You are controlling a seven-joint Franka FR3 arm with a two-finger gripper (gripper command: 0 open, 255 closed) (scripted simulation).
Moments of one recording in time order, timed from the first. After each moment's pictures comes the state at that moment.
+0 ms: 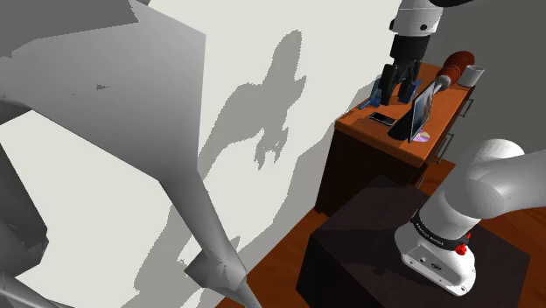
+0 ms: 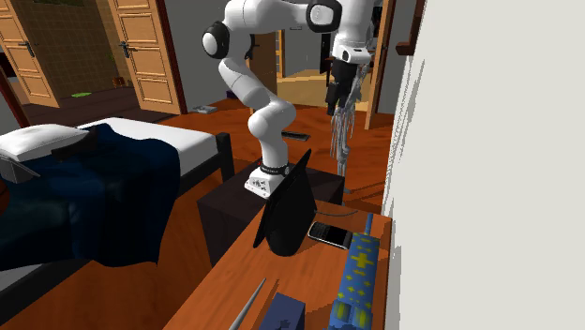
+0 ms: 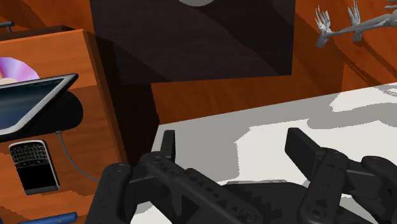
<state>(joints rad) 0.01 -0.83 -0.07 -2.42 -0.01 1.46 0.00</state>
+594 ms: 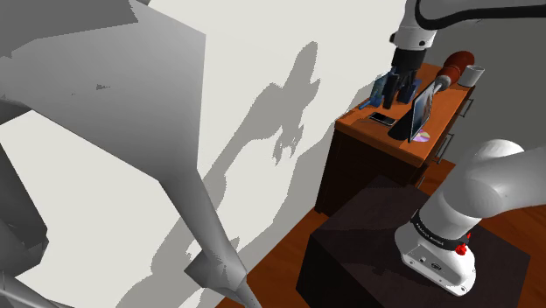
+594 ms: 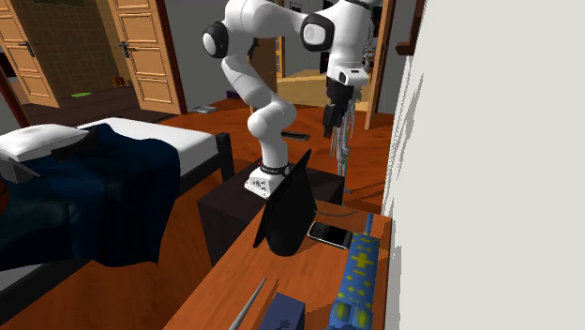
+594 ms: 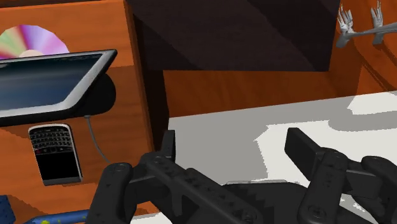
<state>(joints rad) -0.03 -0.76 -0.23 -2.49 -0.13 1.62 -0.19</state>
